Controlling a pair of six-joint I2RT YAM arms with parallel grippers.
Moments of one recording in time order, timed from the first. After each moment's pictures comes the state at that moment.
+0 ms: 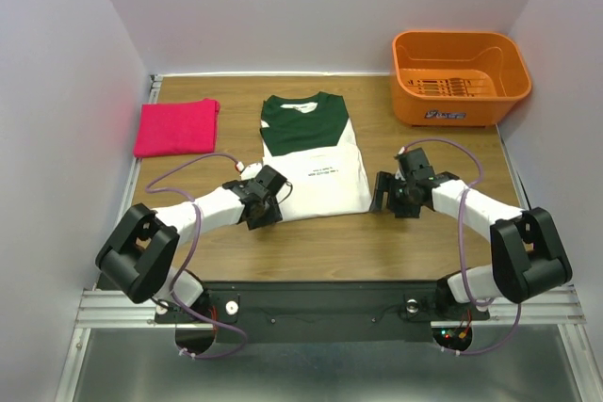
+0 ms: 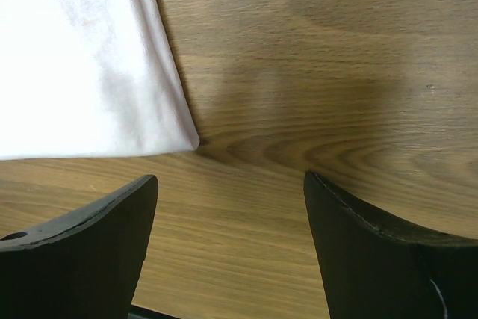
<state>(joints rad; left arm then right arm) -0.69 1.43 0.74 -0.50 -0.25 -0.93 0.34 1.39 0.71 -0.42 -0.13 0.50</state>
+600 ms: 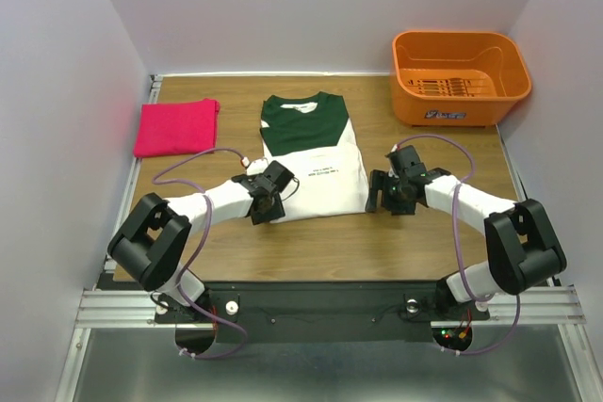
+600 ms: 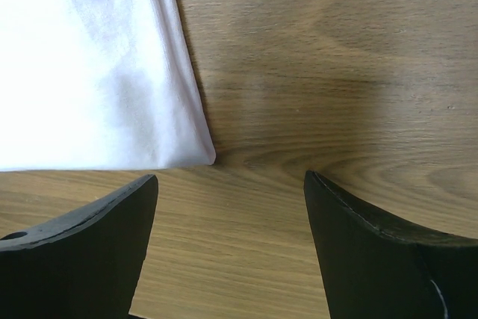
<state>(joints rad) -0.70 1.51 0.81 -0.51 -0.29 -0.93 0.38 1.44 0.76 -0.42 -0.09 0.51</state>
